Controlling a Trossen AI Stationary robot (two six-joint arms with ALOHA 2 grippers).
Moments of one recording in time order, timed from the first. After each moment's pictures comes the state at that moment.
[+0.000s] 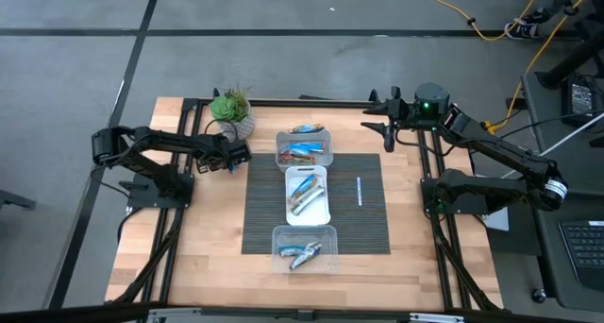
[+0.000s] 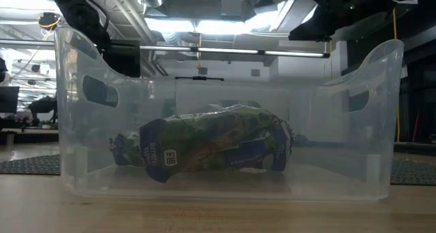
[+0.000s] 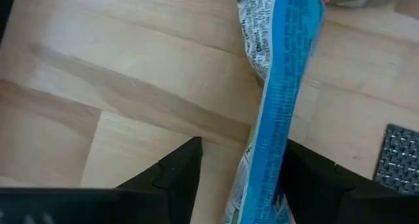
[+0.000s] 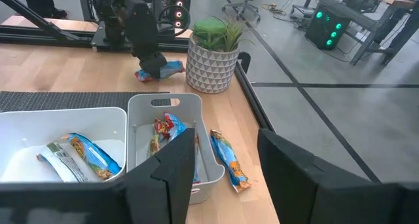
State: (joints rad) left arm 0.36 1.38 0.55 -0.63 -0.34 -1.53; right arm -0.66 0.92 0.79 -0.21 -0.39 -0.31
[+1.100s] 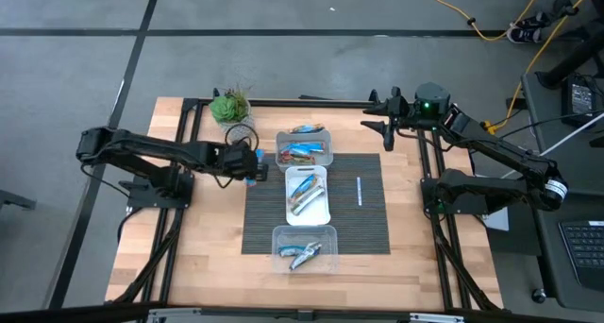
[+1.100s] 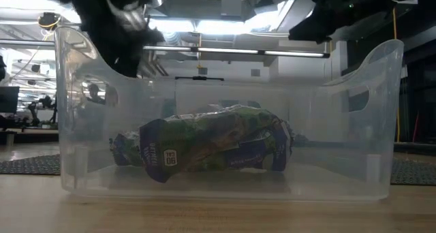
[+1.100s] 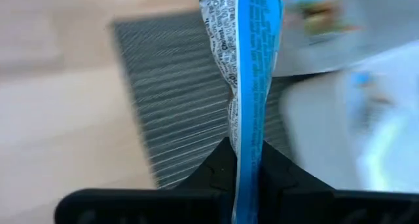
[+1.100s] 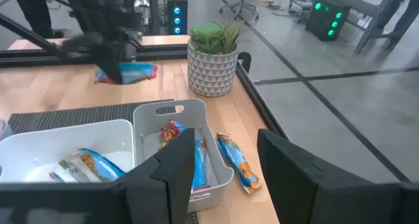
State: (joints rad) left arm 0.04 1.22 0.77 -0.62 -0.26 -1.32; right arm -0.66 0.92 0.79 -0.20 -0.39 -0.21
